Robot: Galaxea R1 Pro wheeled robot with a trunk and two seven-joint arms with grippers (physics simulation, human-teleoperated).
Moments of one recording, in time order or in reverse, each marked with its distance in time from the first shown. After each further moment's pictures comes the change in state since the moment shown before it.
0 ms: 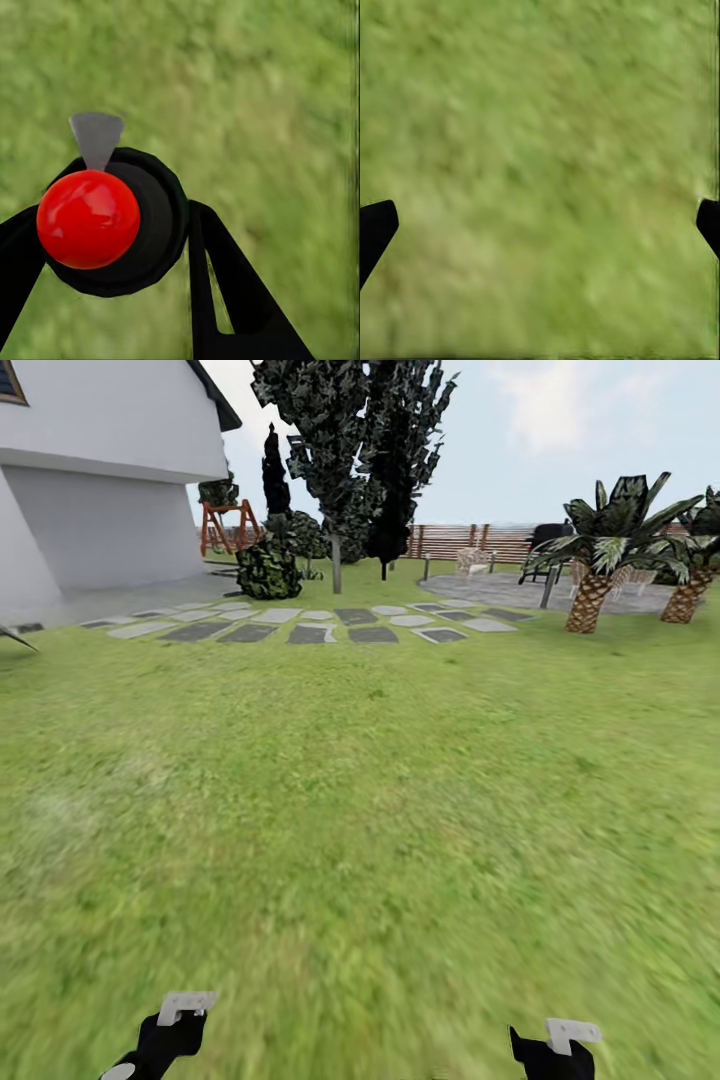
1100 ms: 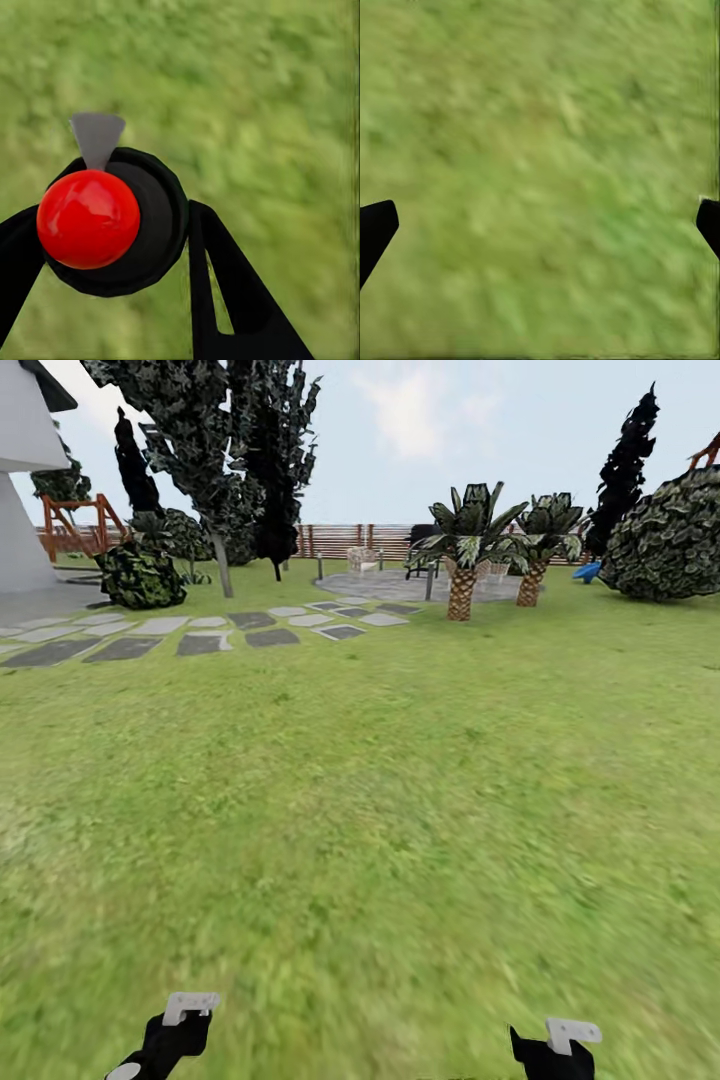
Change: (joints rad) left arm 0.000 -0.012 -0.002 -0.002 0.001 0.005 -0.002; right arm 0.000 0.000 0.000 0.000 0.000 0.000 0.000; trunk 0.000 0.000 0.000
